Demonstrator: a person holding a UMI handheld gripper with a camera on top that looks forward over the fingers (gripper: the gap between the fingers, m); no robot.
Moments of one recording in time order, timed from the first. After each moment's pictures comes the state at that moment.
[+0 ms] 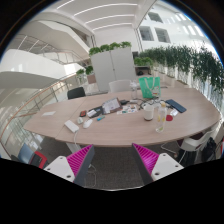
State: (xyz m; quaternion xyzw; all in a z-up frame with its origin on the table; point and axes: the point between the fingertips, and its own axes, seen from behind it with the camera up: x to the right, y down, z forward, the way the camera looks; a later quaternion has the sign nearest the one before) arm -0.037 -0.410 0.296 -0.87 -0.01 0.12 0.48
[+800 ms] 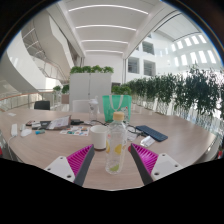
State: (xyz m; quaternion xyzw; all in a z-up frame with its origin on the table) arm 0.211 -0.127 0.140 -0.78 0.01 -0.04 0.63
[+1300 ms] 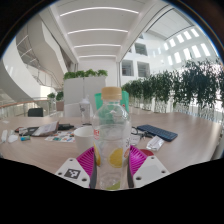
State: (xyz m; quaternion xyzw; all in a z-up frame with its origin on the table) arm 0.239 -0.002 0.086 -0.75 0.05 -0.03 0.65
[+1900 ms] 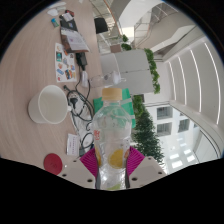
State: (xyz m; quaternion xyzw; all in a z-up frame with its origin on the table) arm 0.303 0.121 0.196 -0.65 -0.45 -0.45 0.42
